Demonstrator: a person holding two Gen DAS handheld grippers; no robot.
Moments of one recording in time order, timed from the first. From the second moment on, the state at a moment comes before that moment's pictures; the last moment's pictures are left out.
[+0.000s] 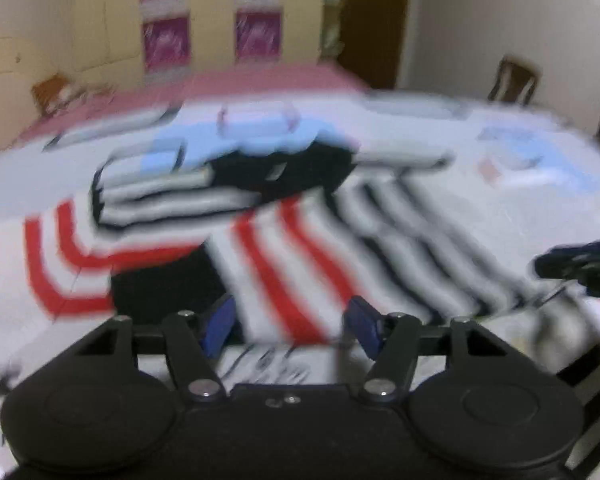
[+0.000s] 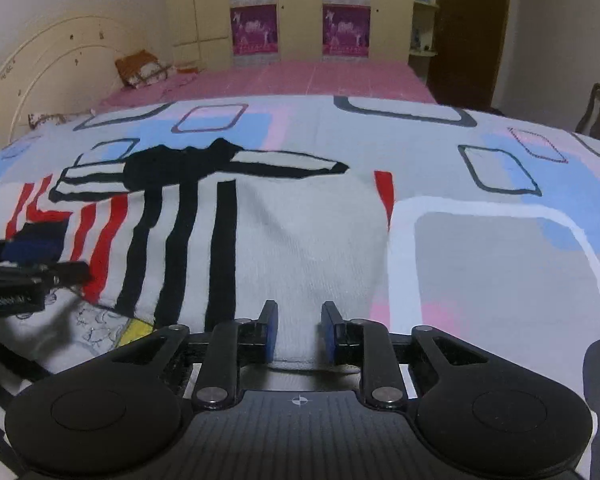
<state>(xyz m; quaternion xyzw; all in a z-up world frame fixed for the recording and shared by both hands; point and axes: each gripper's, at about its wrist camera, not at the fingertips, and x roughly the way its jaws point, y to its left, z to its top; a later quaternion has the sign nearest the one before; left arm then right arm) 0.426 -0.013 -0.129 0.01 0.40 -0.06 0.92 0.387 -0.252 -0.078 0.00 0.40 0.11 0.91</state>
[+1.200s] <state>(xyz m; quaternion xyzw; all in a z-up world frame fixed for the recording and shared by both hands) 0.299 0.404 -0.106 -0.41 0.20 0.26 0.85 0.401 -0.163 -0.058 0.07 0.40 0.11 0.91</state>
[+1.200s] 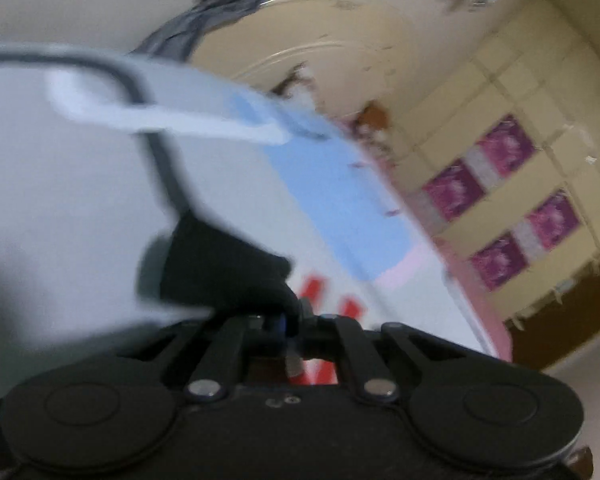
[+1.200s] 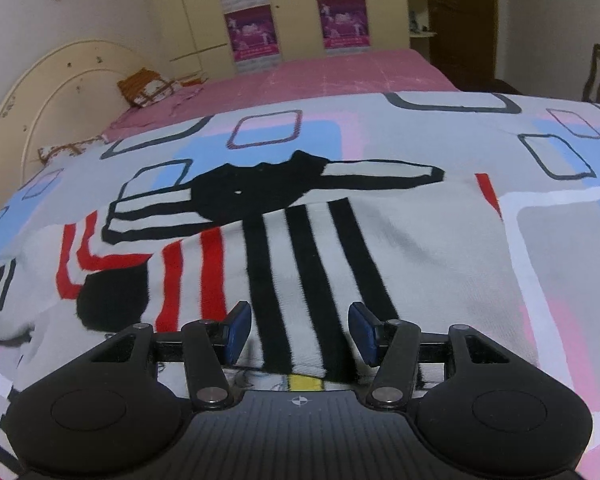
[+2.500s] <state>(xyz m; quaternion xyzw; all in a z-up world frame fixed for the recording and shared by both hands) 0.401 -0.008 -0.083 -0.02 0.34 -0.13 0.93 0.384 -0.260 -0.035 0.21 0.36 0.13 0.90</state>
